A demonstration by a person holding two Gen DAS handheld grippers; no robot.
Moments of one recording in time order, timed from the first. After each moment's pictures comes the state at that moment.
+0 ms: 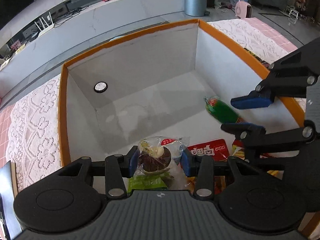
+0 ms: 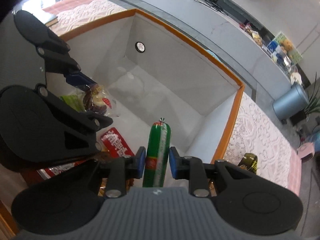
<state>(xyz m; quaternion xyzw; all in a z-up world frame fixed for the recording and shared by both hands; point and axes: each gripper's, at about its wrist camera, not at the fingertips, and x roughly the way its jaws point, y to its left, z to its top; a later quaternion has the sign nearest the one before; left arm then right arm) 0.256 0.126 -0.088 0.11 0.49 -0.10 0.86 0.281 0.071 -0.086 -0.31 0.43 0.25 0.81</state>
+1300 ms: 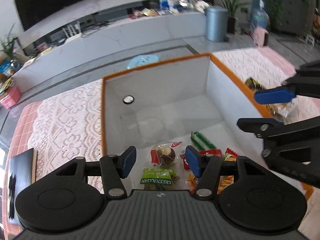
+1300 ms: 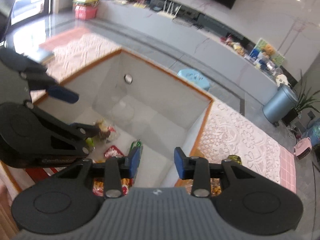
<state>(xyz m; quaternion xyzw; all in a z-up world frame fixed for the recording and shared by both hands) 0.211 0.132 -0.038 0.07 0.42 -0.03 0.90 0.250 0.045 -0.031 -0.24 0.37 0.23 0.87</state>
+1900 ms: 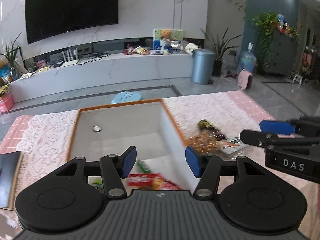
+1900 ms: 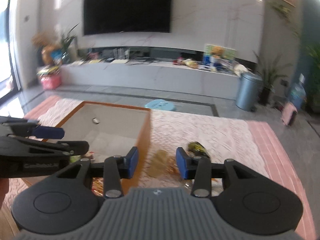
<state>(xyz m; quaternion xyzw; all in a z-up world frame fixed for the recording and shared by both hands) 0.151 0.064 0.009 0.01 0.31 -0.06 0.95 0.165 -0.076 0.008 -0.05 0.29 0.14 0.95</state>
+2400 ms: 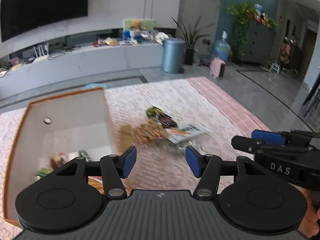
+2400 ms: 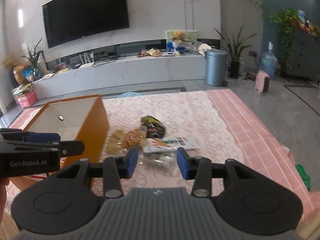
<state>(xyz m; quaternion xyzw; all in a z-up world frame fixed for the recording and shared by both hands) 0.144 -0.018 -0.011 0.01 0.35 -0.13 0.93 0.133 -0.177 -0.015 0.03 0.32 0.05 0.95</state>
